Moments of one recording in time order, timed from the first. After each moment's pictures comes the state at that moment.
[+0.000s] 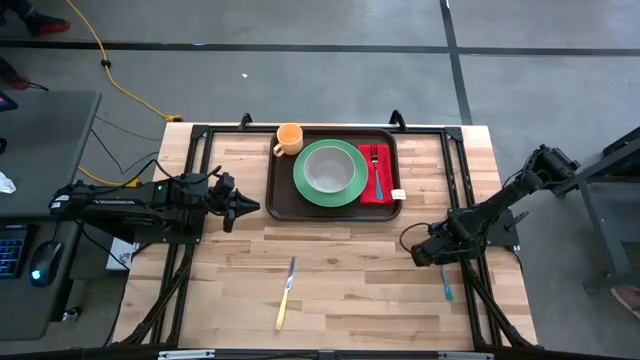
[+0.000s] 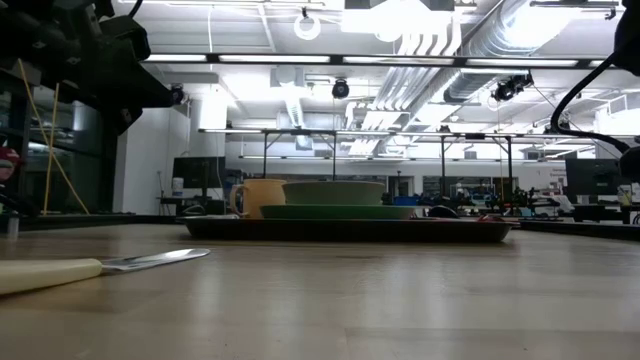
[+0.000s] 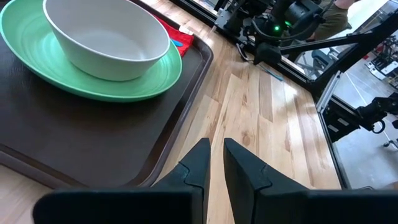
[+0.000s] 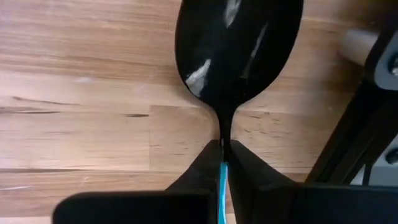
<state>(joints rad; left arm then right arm) 0.06 0.42 0.30 -0.21 0.00 -0.50 0.52 1.20 0.44 -0.78 -0.21 2.00</state>
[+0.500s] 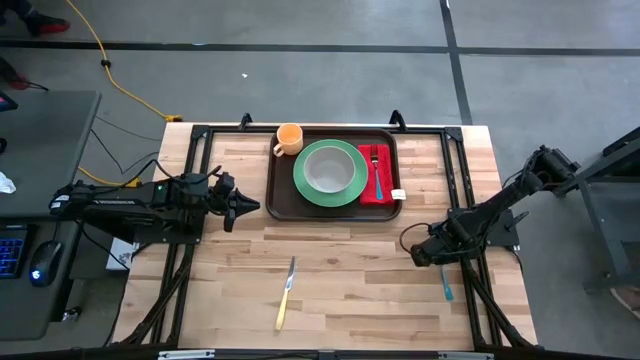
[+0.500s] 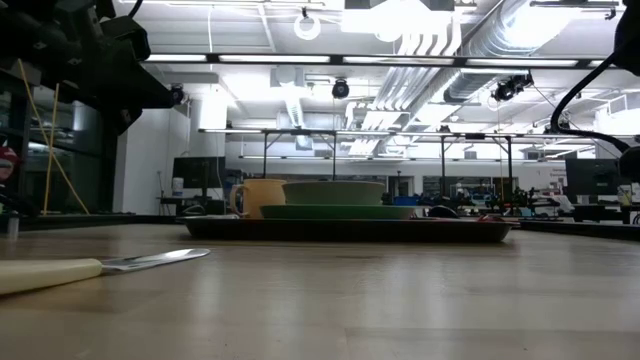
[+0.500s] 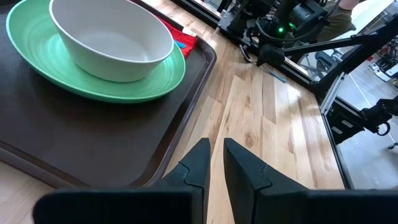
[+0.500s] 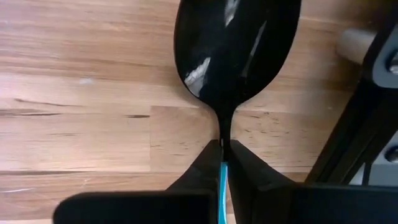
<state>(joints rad) 0.06 0.42 0.30 -0.21 -0.01 -0.50 0.52 1.20 0.46 -0.80 -0.22 2.01</state>
